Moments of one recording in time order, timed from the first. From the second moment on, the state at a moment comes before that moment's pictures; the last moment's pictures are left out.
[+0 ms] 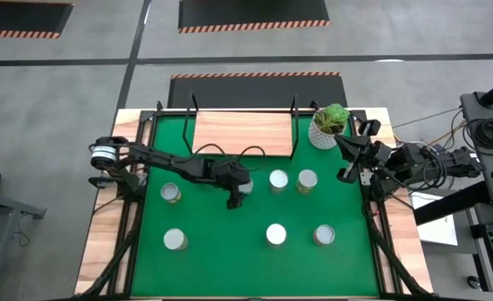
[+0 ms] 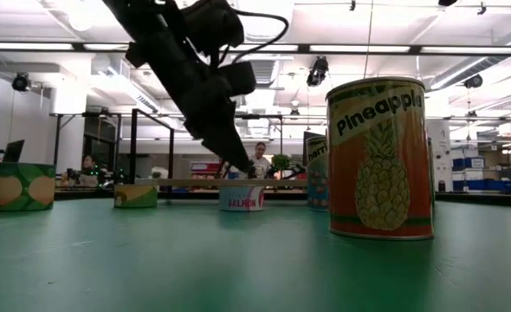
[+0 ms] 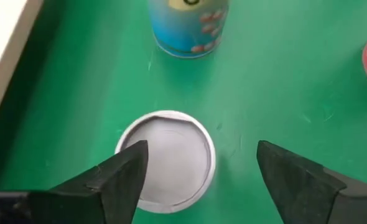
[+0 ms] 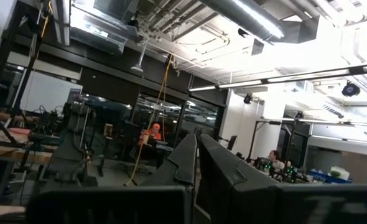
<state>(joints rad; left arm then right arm) 0.01 1.72 1.01 -0.19 -0.06 -0.09 0.14 0.55 0.39 0.62 0.42 -0.52</state>
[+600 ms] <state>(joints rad) 0.02 1.78 1.00 -0.14 -0.14 -0.08 0.14 0.55 0.39 0.62 0.42 -0.53</state>
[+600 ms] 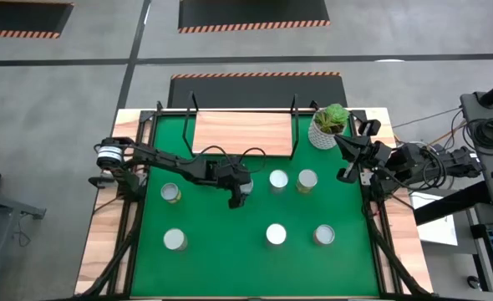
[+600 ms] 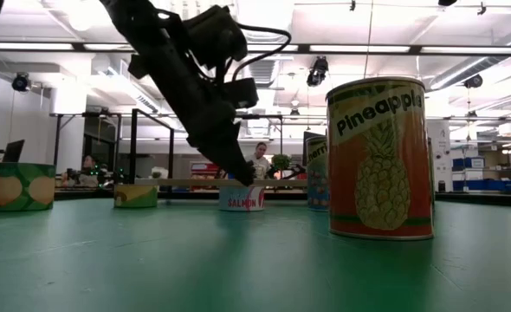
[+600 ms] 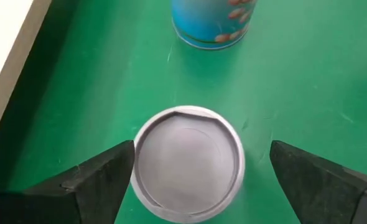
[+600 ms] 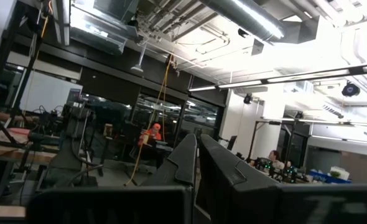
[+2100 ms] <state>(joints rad) 0.23 1.51 0.99 -0.36 -0.22 0.07 0.14 0.56 0.39 0.60 0.42 -0.50</state>
